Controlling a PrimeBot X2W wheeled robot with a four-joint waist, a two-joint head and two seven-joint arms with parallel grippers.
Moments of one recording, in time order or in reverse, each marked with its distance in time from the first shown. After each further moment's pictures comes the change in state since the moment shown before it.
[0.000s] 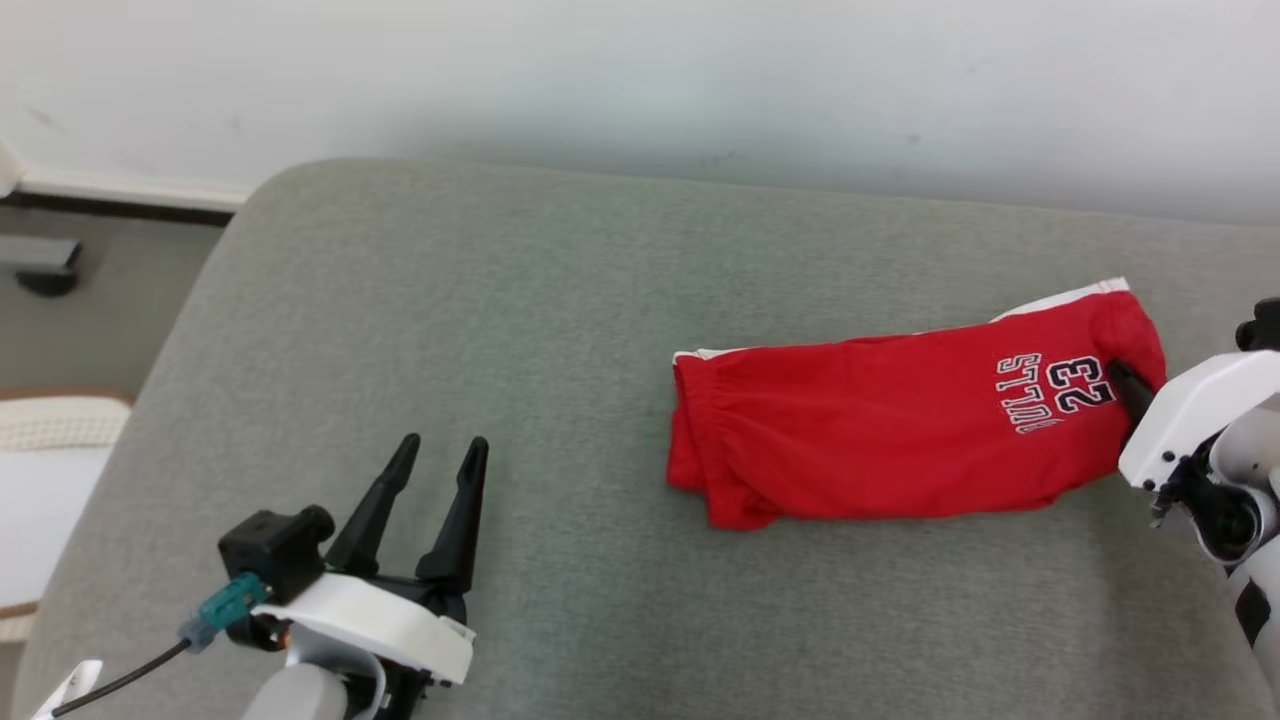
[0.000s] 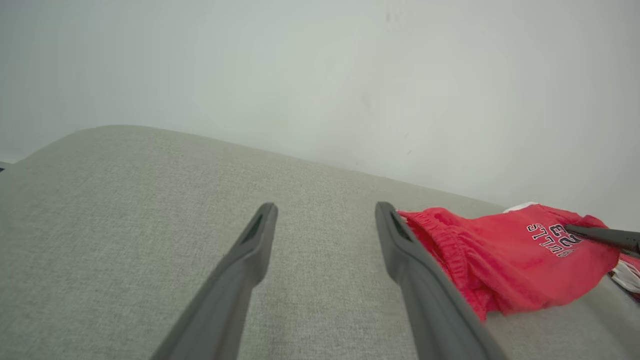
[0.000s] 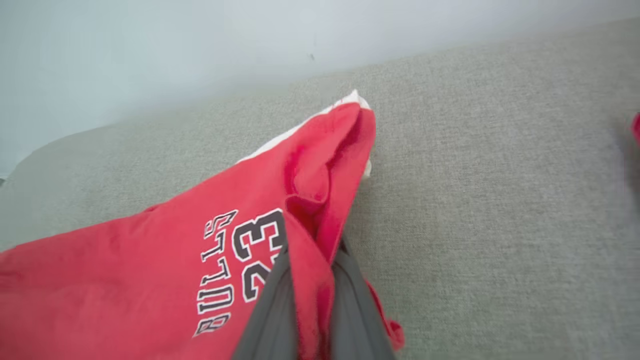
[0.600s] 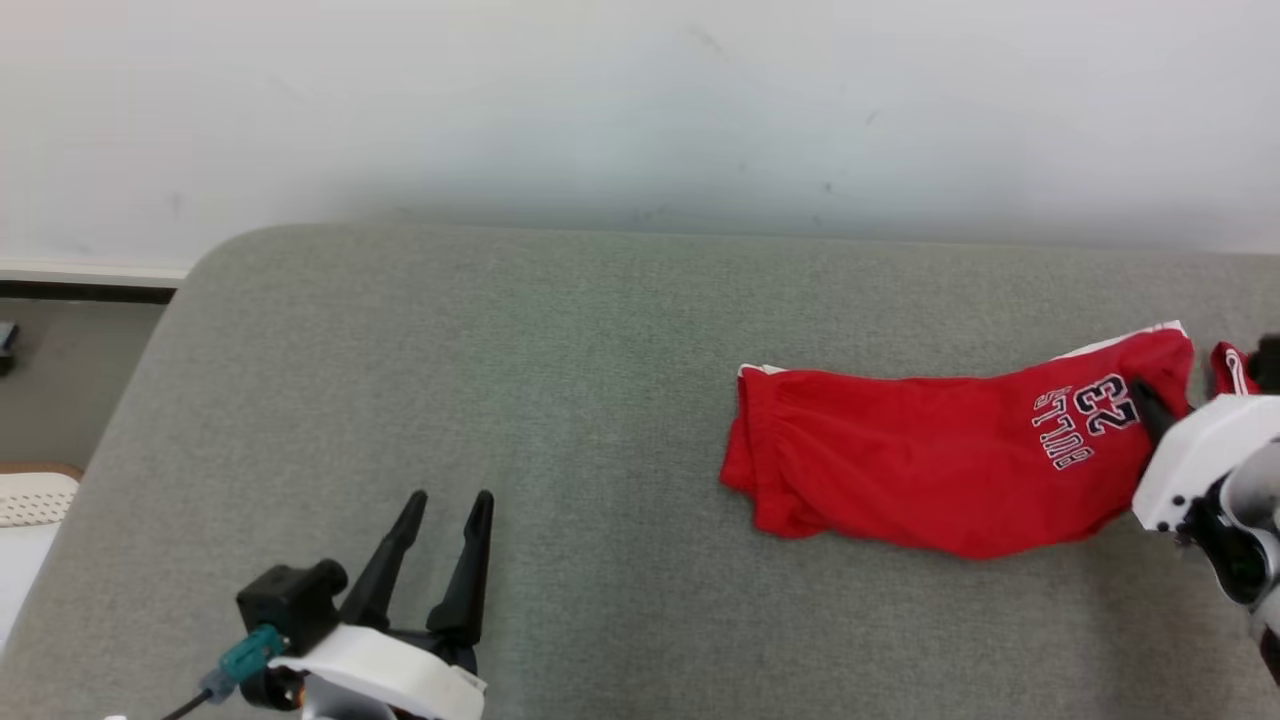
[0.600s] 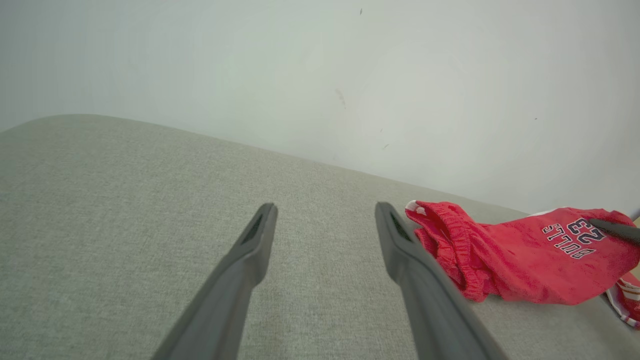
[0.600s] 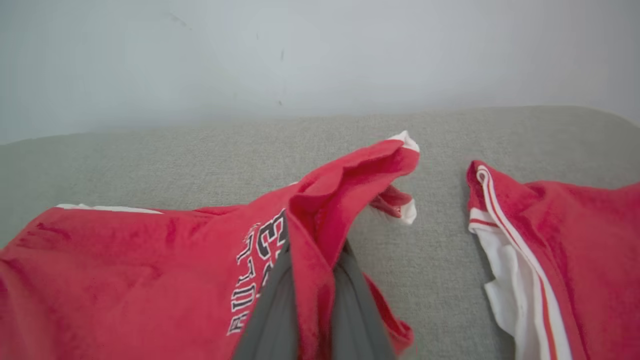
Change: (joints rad) left arm 0.081 -0.056 0.057 0.012 0.055 -0.013 0.000; right arm 0.105 -0.079 0.114 -0.098 0.002 0.000 -0.162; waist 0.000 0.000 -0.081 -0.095
